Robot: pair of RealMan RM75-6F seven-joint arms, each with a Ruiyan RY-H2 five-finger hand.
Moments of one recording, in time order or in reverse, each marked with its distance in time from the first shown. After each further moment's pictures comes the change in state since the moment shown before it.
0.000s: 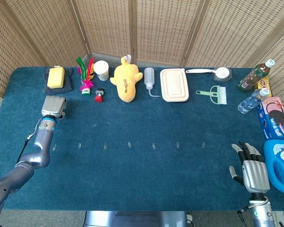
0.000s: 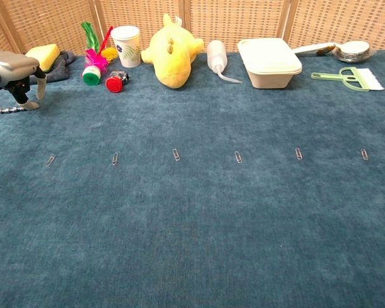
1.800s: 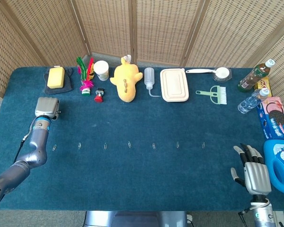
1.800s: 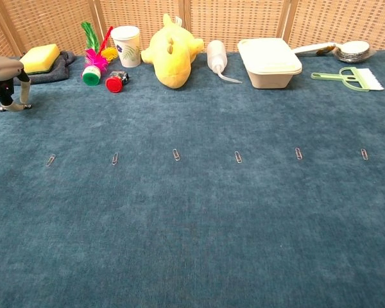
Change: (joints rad) left arm 0.002 0.045 -0.001 -0.041 -0.190 -0.037 0.156; right arm -0.016 -0.003 -0.007 0.012 0.008 0.004 0.017
